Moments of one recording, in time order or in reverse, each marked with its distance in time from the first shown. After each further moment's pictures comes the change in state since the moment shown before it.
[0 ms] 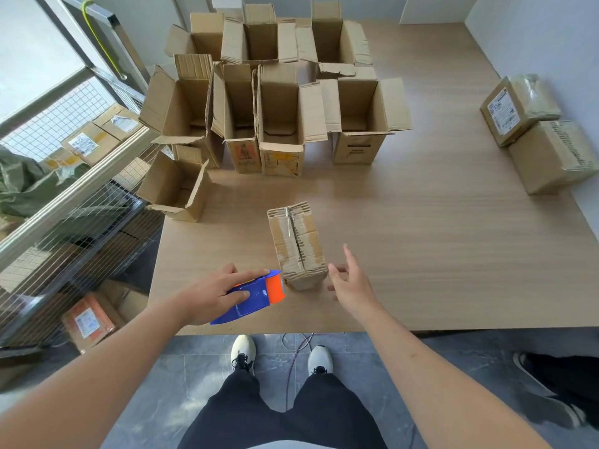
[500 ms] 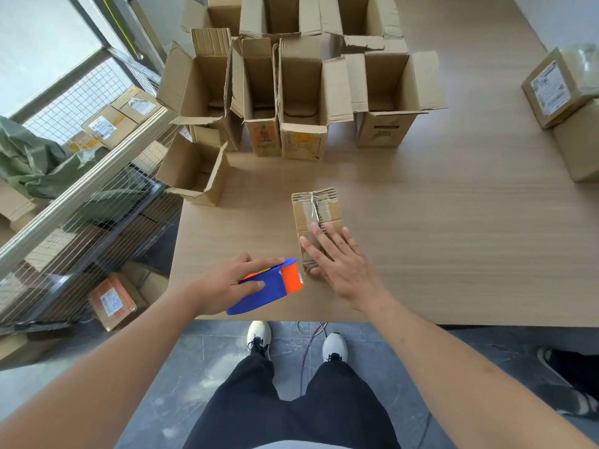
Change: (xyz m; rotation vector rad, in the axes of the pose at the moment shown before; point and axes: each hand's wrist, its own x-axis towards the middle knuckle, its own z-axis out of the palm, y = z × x) left_hand -0.011 -0.010 -0.002 -0.166 -0.026 0.019; right_hand 0.024 0.003 0.033 -1.092 0.138 -1.084
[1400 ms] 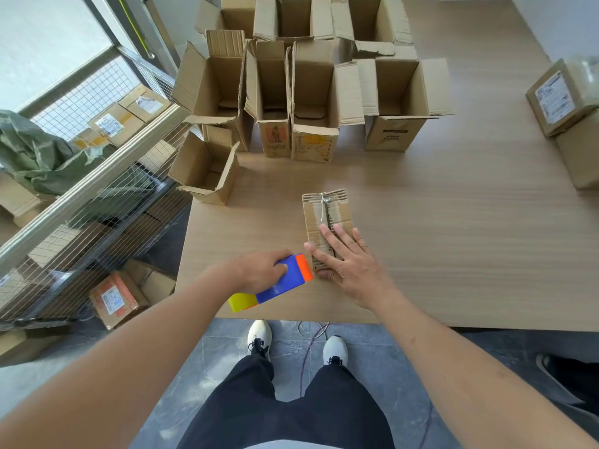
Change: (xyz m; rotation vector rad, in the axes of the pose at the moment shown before) left_hand 0.034 0.032 -0.005 0.163 -0.087 -0.205; right_hand 0.006 -0.005 -0.019 0.115 -0.228 0.051
